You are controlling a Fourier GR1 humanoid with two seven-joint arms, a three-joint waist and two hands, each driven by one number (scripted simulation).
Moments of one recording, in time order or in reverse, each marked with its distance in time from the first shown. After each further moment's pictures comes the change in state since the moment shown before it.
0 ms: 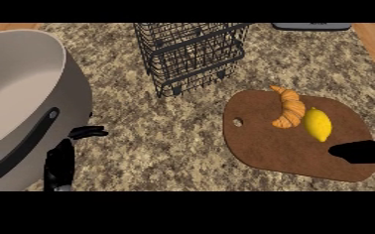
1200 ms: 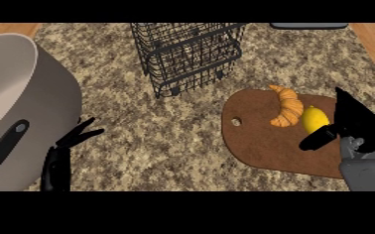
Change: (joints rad) left arm 0.072 -0.007 -0.017 -0.063 -0.077 0.039 0.013; right arm -0.167 0.179 0.078 0.325 0.049 0.155 0.032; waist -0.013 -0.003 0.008
